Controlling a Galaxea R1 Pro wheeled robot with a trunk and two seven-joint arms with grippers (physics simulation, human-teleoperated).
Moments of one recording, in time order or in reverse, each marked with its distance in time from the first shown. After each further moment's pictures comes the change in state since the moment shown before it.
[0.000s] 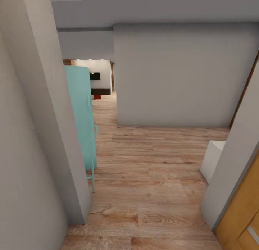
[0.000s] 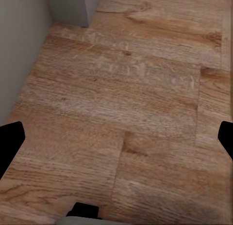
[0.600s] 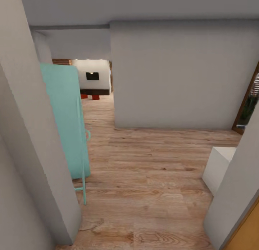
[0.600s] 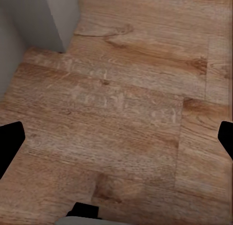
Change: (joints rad) left arm 0.000 0.000 0.000 0.000 0.000 0.000 0.000; right arm 0.000 0.000 0.000 0.000 0.000 0.000 0.000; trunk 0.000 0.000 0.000
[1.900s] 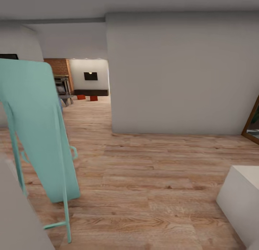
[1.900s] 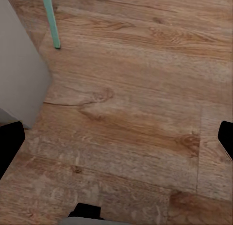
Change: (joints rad) left arm 0.000 0.005 -0.002 0.000 -0.002 0.001 -0.002; right arm 0.000 0.000 -0.003 0.001 0.000 0.000 -0.003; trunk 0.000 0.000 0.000
